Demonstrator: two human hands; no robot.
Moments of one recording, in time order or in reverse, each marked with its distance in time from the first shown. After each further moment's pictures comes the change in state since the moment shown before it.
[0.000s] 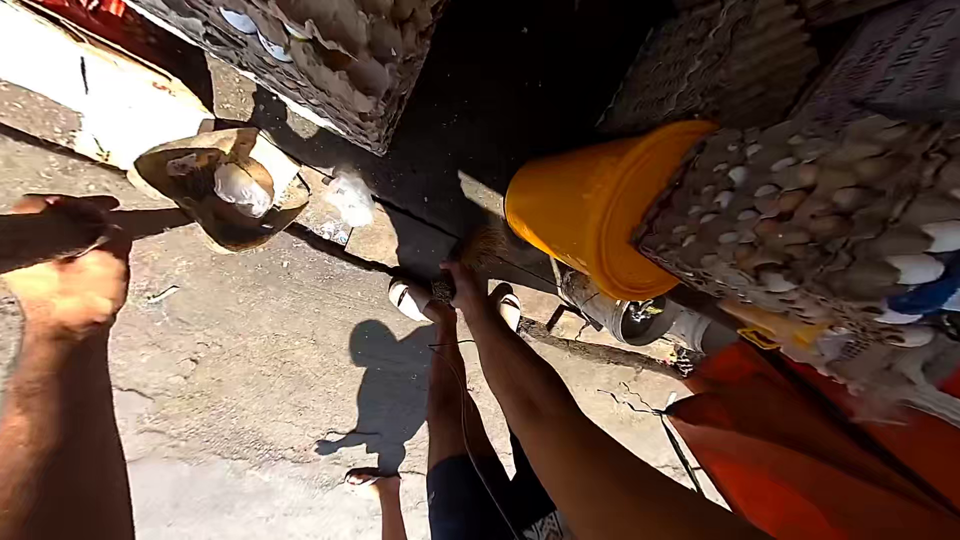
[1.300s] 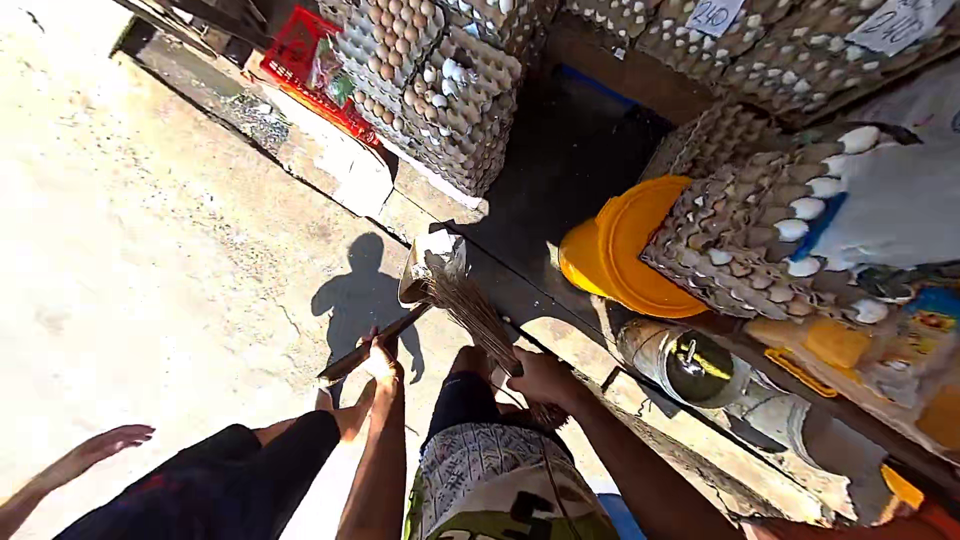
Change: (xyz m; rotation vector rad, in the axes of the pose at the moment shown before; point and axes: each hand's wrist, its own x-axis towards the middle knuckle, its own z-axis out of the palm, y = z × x) left_hand -0.414 0.146 0.101 -0.856 0.898 -0.614; right_hand -0.374 0.076 -0.220 -1.698 -0.391 -0.501
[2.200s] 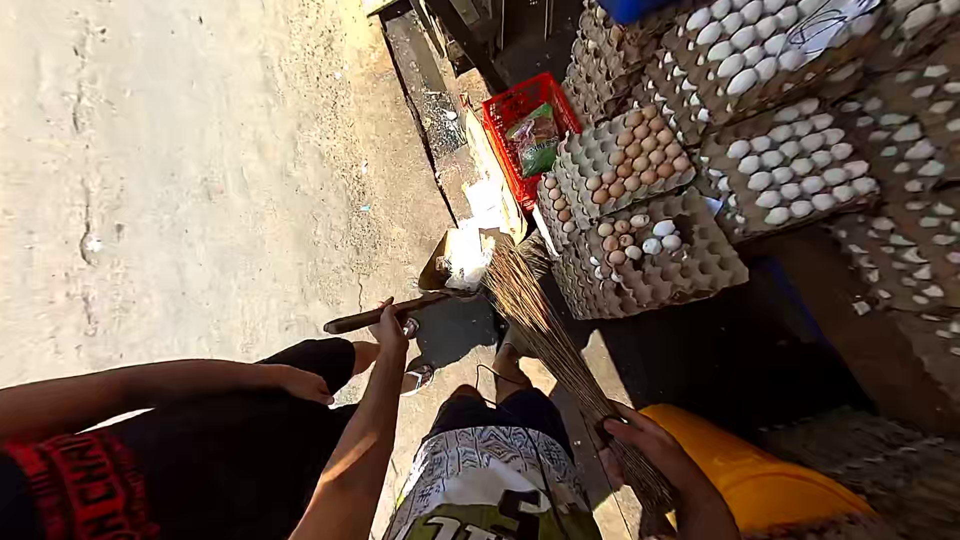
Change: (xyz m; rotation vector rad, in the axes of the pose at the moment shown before) left_hand 0.297 0.221 0.077 -0.269 0.417 -0.087; right_hand 0.127 -0.196 -0.279 0.721 -0.287 -0.336
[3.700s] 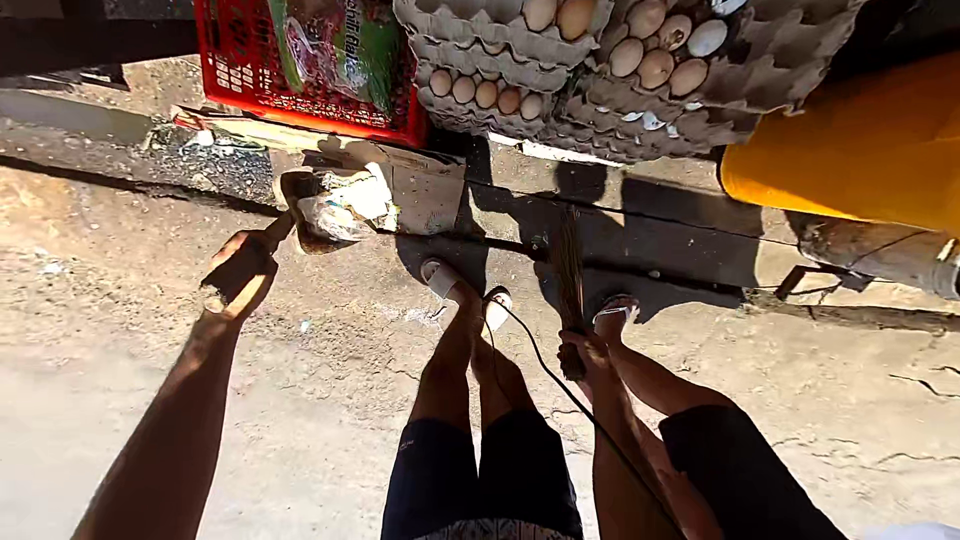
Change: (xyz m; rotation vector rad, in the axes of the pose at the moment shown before) left_hand 0.449 0.077 0.503 1.715 -1.558 1.061; right_hand 0.501 0.079 0.213 1.124 1.019 0.331
